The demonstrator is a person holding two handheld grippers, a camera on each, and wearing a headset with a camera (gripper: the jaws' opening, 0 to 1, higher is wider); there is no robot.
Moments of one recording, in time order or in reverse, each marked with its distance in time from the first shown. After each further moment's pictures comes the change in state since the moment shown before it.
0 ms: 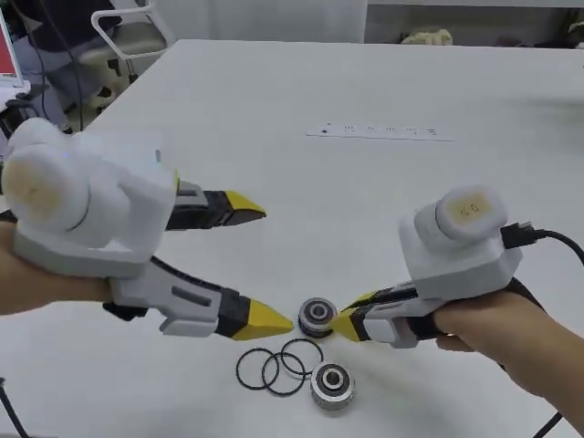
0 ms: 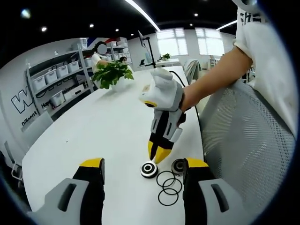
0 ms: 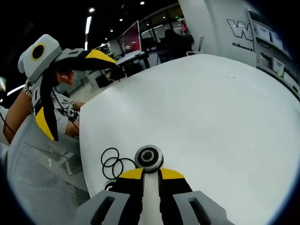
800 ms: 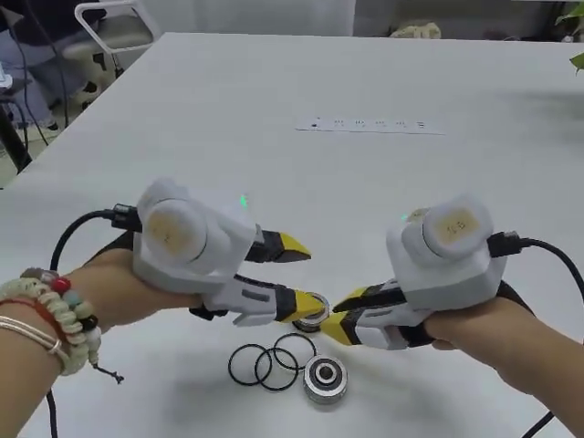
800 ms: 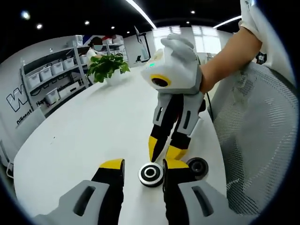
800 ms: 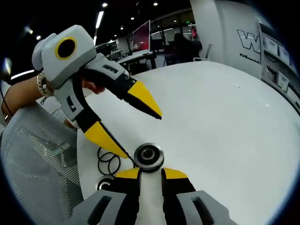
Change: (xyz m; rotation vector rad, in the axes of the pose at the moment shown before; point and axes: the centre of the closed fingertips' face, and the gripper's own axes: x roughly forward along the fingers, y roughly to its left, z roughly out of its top) left arm 0.065 -0.001 -0.045 -0.036 0.014 -0.014; right arm 0.007 0.000 -0.004 -0.111 -0.021 -0.004
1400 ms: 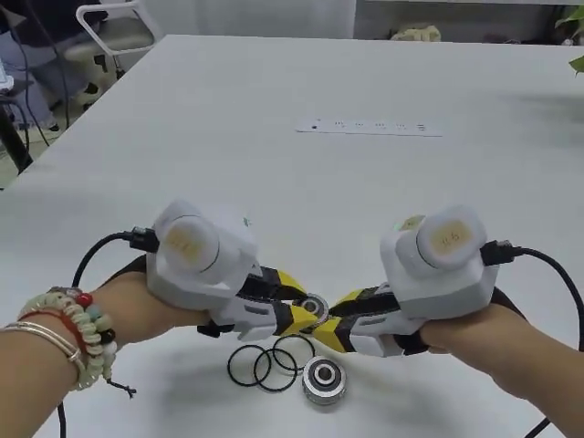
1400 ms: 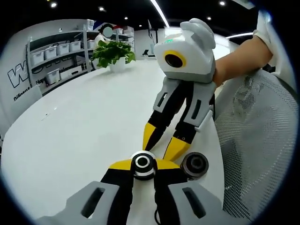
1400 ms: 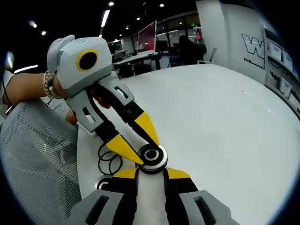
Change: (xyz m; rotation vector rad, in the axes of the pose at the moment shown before) left arm 0.015 -0.011 -0.025 -0.153 0.043 -0.040; right arm 0.005 0.004 0.000 -0.046 -0.012 0.010
